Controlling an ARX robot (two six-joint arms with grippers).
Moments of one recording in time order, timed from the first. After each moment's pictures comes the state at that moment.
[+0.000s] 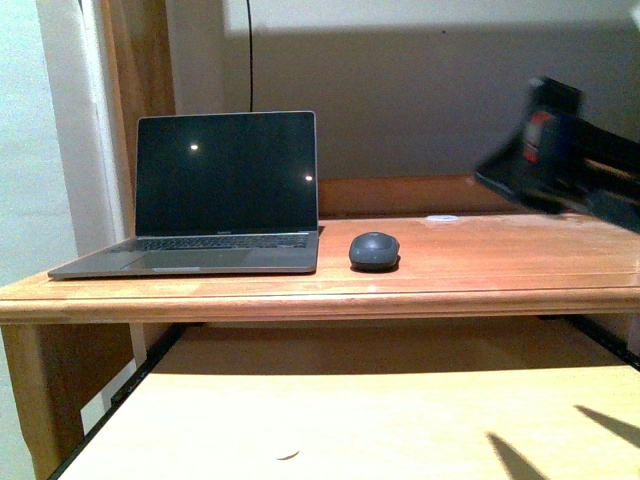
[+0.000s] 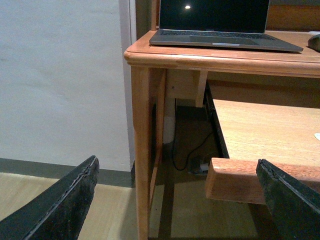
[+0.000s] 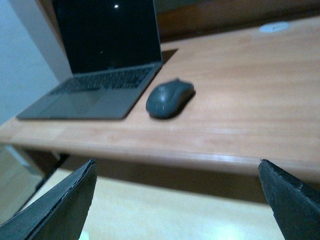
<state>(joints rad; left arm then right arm) -0.01 0.00 0.01 0.00 0.00 -0.01 0.33 1.26 0.73 0.50 -0.14 0.23</state>
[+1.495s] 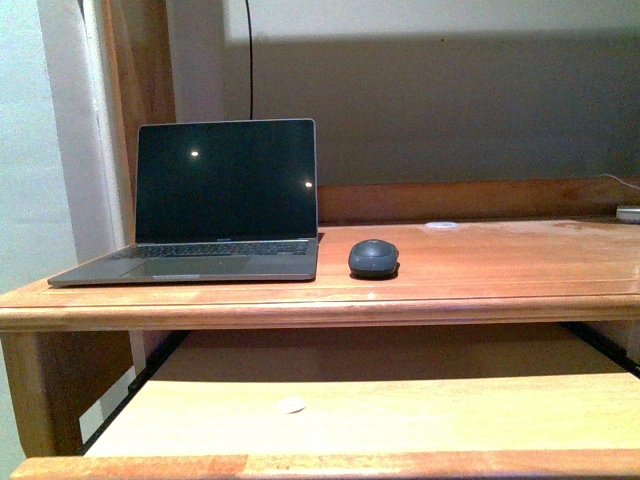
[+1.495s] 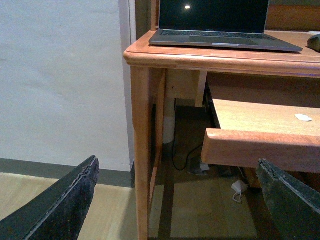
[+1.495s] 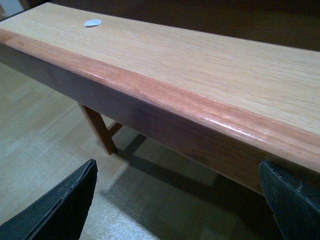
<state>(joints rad) -0.01 0.00 0.01 0.00 0.00 -0.01 0.08 1.46 0.36 0.78 -0.58 -0.15</state>
